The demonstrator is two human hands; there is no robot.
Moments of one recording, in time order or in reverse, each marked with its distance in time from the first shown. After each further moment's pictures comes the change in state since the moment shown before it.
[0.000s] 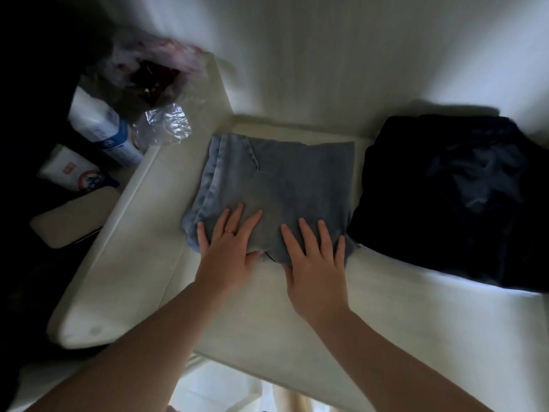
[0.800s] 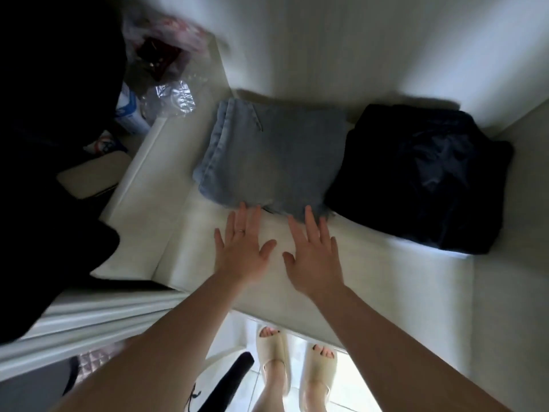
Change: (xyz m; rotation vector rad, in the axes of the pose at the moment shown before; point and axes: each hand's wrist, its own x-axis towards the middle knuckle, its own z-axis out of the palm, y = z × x) left_hand -0.069 0.061 -0.009 -0.156 -0.255 -0.165; right_hand -0.046 0.020 -0.031 0.084 -0.328 0.107
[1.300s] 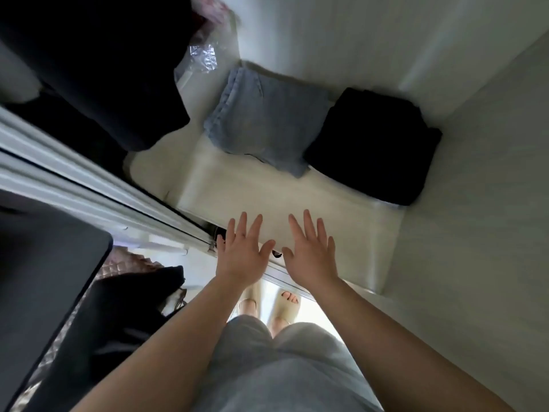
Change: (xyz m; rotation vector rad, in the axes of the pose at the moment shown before) left_hand -0.199 0.047 0.014 -0.198 -0.033 -0.097; right_hand -0.175 0.012 -0.040 -0.083 -0.148 0.028
